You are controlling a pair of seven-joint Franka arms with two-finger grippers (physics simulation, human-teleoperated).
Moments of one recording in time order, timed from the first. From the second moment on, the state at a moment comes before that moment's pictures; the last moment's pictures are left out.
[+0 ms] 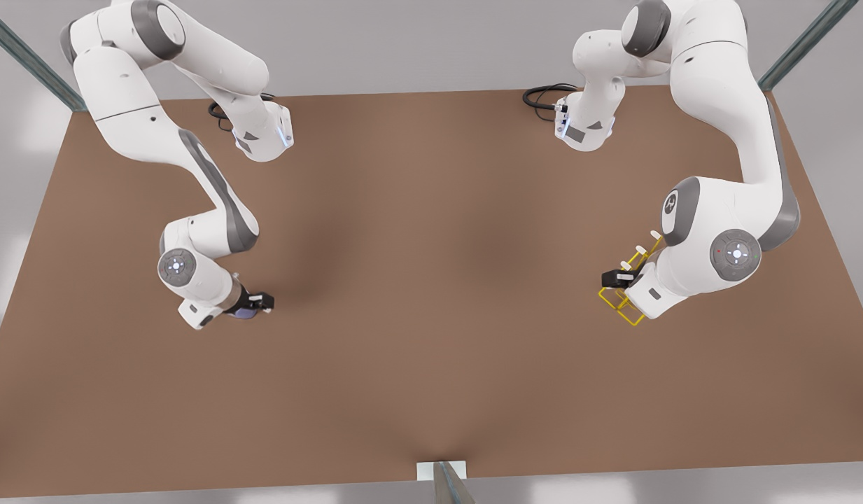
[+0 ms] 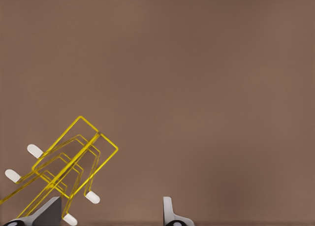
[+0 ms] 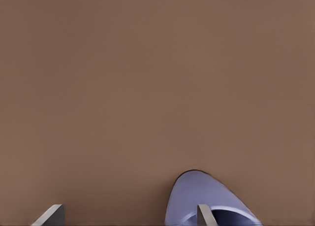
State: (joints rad) left arm -0.10 0.45 -0.09 -1.30 0.01 1.56 -0.10; right arm -0.43 0.42 0.56 -2.02 -0.25 2.35 0.25
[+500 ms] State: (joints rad) left arm -0.12 0.45 -0.10 -1.30 0.01 1.56 -0.10; right arm -0.45 0.44 0.56 -2.09 -0.28 2.40 0.25
